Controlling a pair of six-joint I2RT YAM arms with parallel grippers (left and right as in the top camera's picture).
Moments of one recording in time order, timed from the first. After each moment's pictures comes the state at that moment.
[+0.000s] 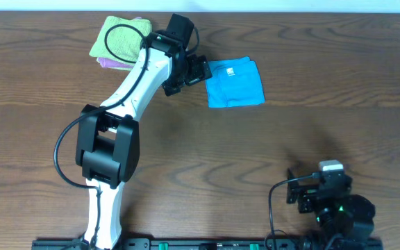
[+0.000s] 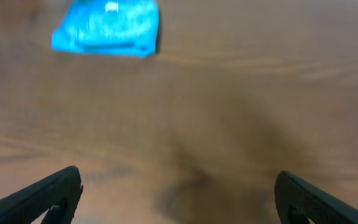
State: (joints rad) left arm -0.37 2.20 1.89 -0.96 0.26 -0.69; right arm -0.14 0.02 0.28 -0.79 -0.21 -0.11
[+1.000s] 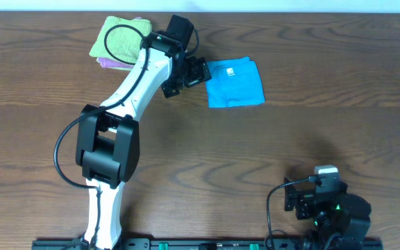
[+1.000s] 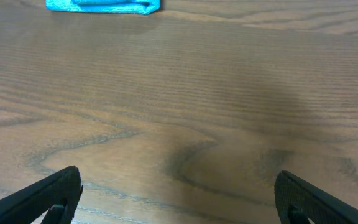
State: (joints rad) left arm -0.37 2.20 1.89 -0.98 0.26 -0.69; right arm -0.14 0.02 0.28 -0.91 -0.21 -0.11
